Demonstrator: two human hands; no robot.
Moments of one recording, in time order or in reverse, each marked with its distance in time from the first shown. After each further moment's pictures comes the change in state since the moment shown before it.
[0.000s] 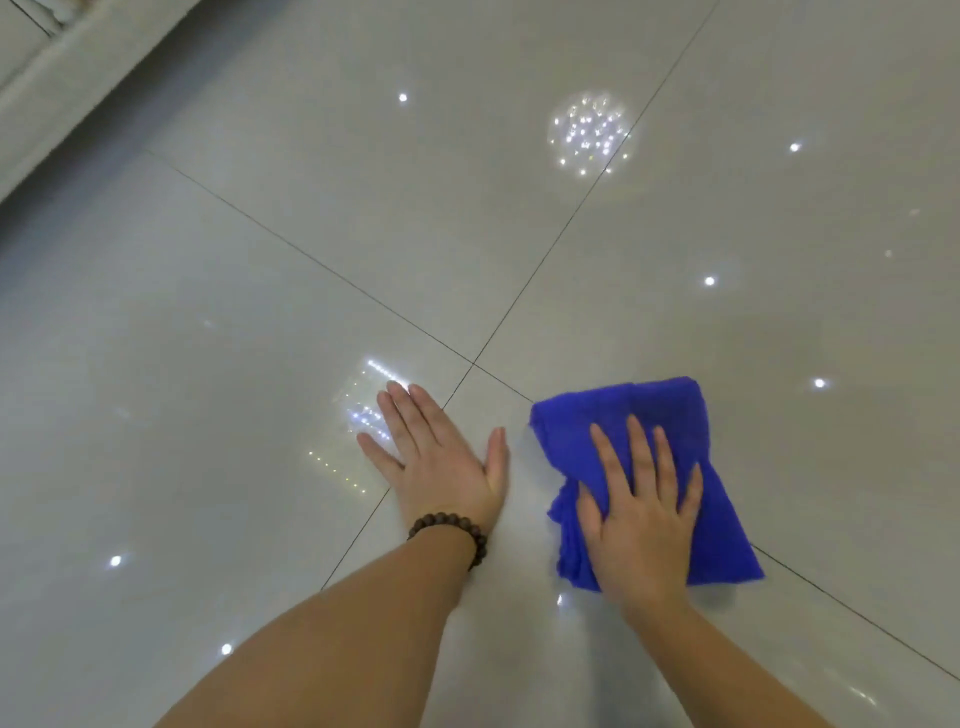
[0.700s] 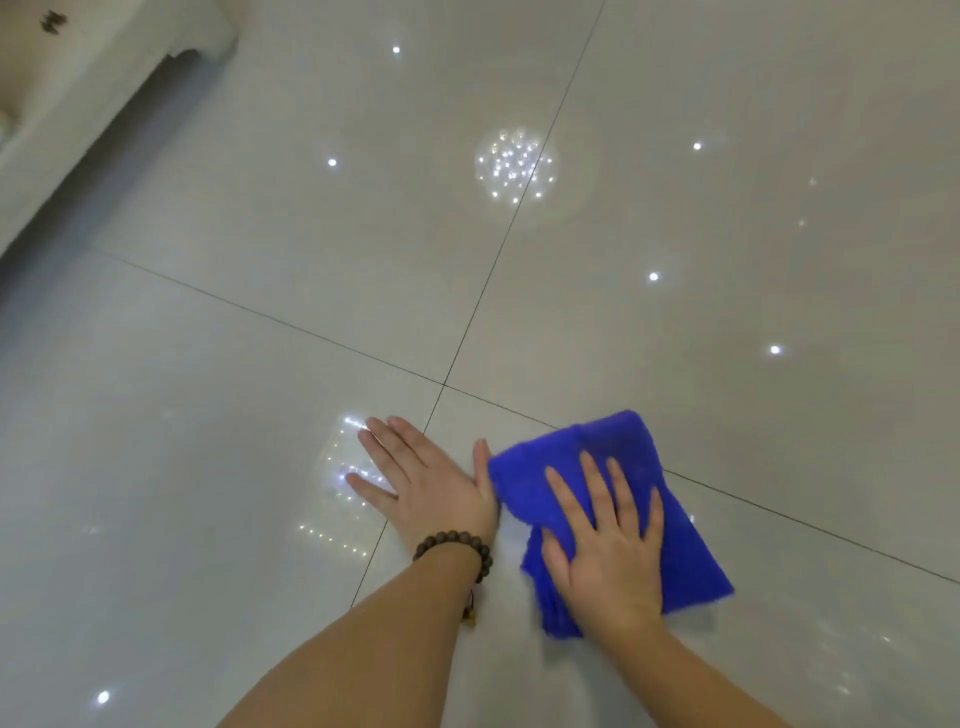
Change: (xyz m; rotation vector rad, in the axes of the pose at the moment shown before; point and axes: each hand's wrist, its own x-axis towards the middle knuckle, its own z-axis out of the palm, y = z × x) left_hand -0.001 -0.001 -0.001 -0.033 -0.012 -0.008; right_hand -0.050 -0.027 0.022 0.007 -0.033 0.039
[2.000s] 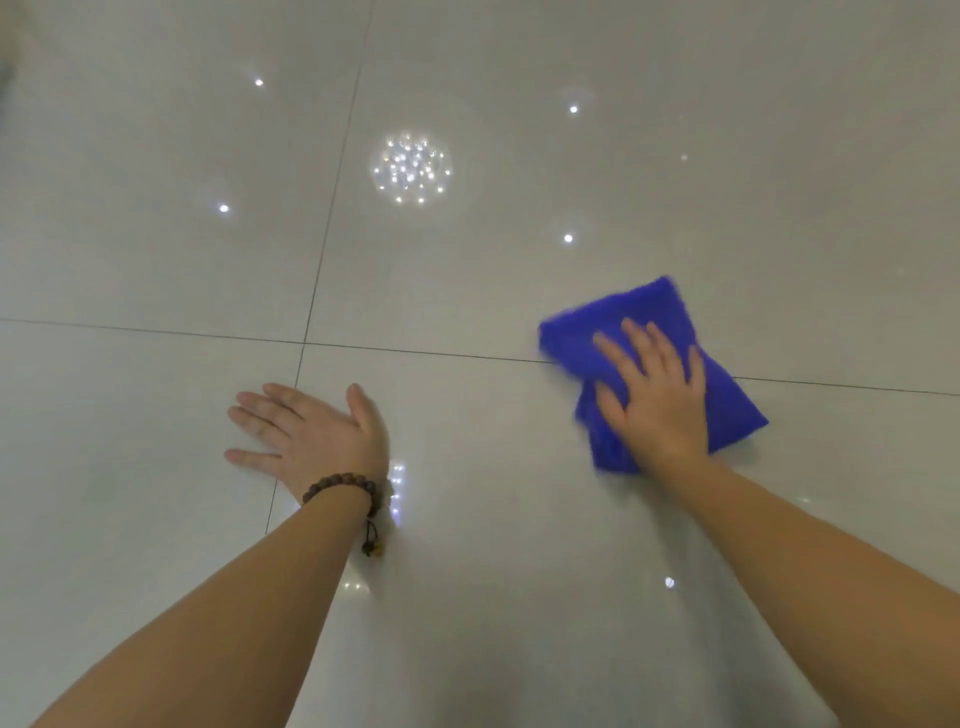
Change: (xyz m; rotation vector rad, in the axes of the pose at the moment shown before) left_hand -0.008 0.000 0.002 0.086 -0.011 0.046; right_hand -0.010 0.158 0.006 0.088 0.267 0.287
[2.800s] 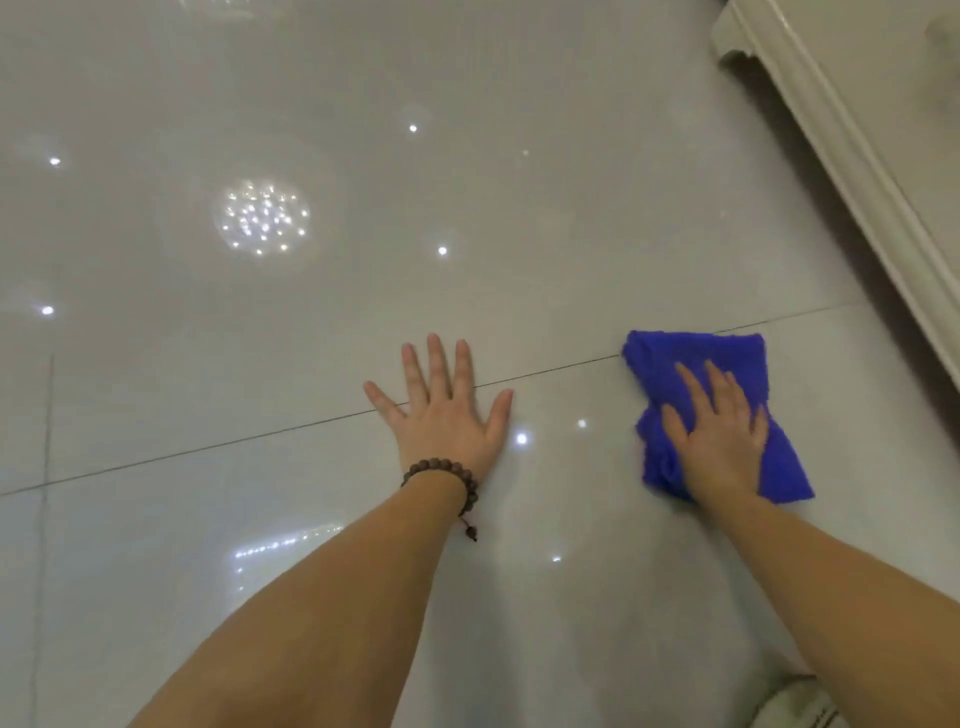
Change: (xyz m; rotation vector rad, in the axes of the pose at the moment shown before) left_hand -0.152 0.220 0.051 0.129 -0.107 0.988; right_hand -0.098 0.215 -0.025 0.006 0.022 0.645
